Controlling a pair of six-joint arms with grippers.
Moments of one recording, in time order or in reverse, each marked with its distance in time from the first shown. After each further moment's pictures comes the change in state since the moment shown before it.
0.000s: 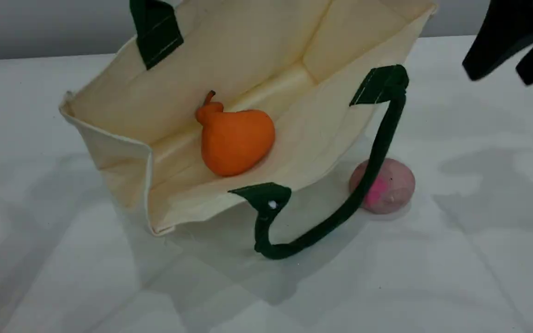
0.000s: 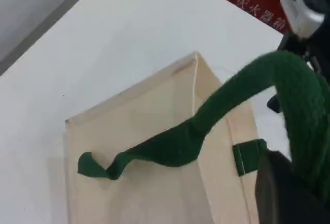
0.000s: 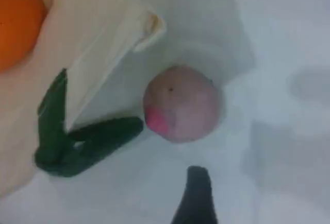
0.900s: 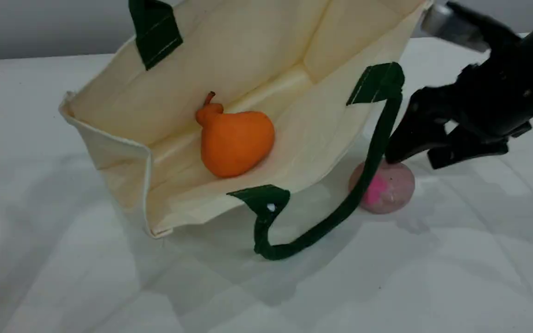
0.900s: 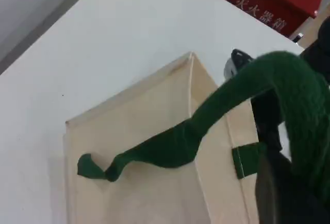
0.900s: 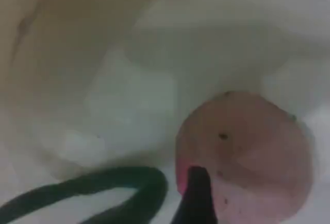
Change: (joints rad) left arm 0.000 0.000 0.000 -0.001 0.000 -0.003; right arm 0.093 0.343 0.092 0.759 -0.206 -0.736
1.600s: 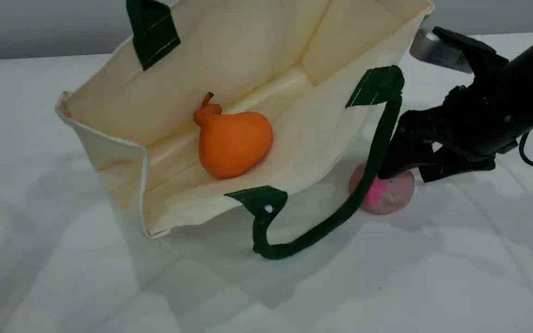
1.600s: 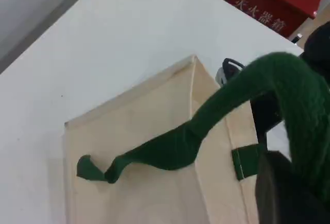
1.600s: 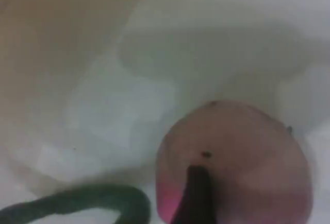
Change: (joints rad) left arm 0.000 0.000 0.000 -0.003 0.000 0.000; right arm 0.010 0.076 0.000 0.175 -0.018 -0.167
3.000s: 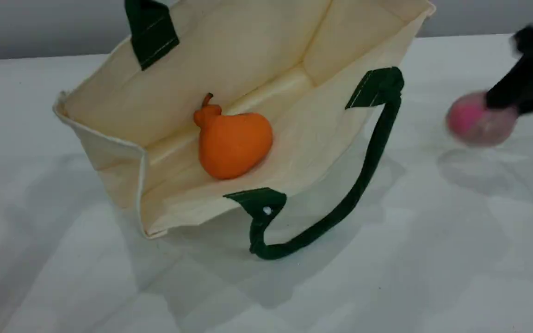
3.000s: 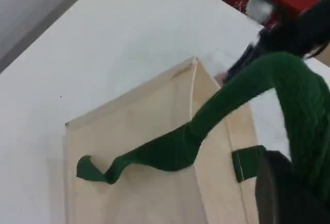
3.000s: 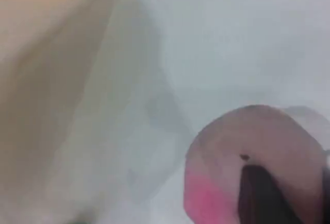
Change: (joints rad) left arm 0.000 0.000 0.000 -0.004 0.000 -0.001; right arm -0.358 -0.199 0.001 -0.218 0.138 0.229
